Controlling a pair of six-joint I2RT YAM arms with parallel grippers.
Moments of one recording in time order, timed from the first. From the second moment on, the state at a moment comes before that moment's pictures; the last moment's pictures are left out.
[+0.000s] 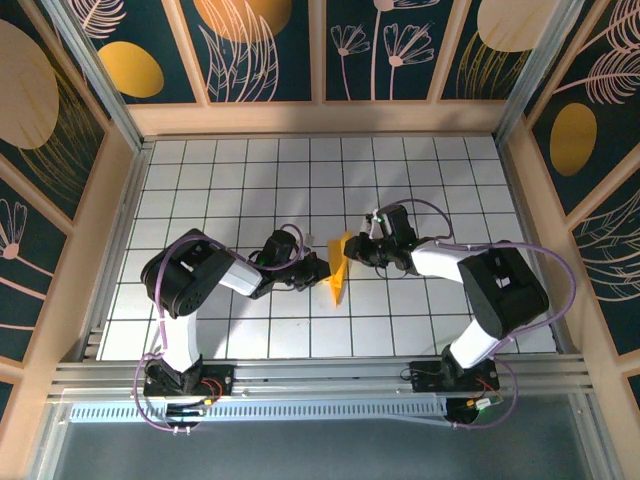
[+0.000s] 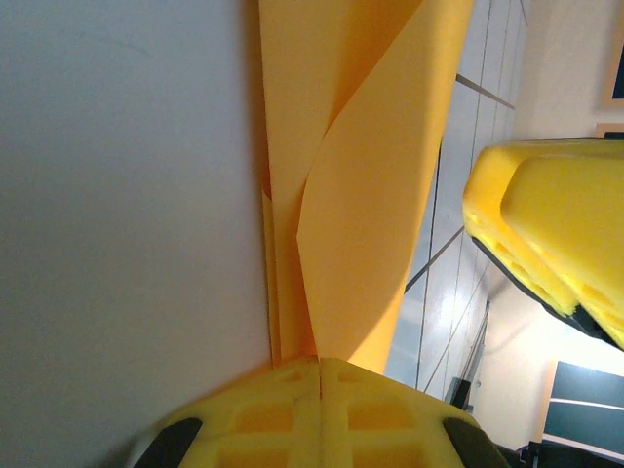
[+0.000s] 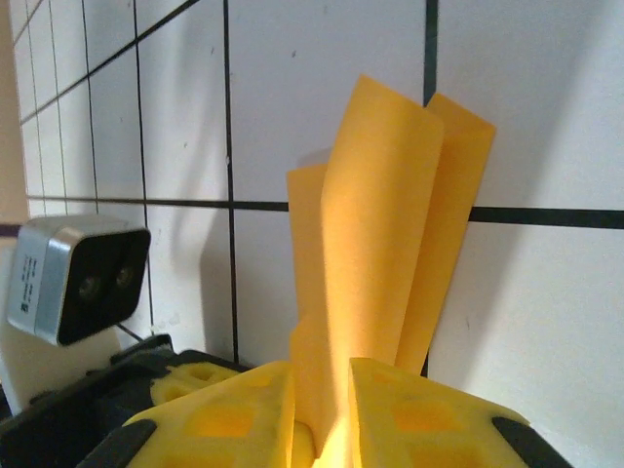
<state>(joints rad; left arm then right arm) -0.68 1.93 0.66 0.64 0.58 -1.11 0.49 1.62 0.71 0.09 -0.47 0.74</state>
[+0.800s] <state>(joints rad) -0.68 1.92 0.66 0.62 0.56 -1.12 0.49 1.75 0.78 0.09 -0.48 0.70</state>
